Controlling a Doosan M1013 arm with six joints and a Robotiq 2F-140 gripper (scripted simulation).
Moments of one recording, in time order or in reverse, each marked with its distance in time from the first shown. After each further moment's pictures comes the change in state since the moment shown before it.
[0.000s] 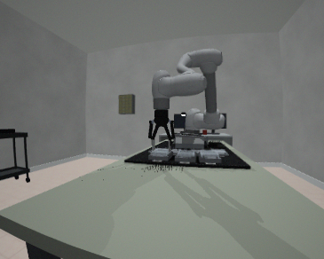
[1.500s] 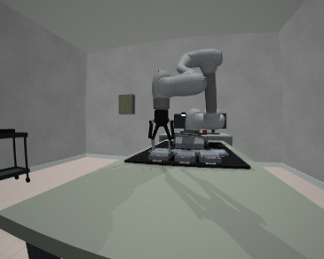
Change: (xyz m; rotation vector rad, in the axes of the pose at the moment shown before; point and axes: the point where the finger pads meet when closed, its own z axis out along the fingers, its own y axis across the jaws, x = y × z) arm 0.000 0.000 0.000 0.000 0.000 0.000
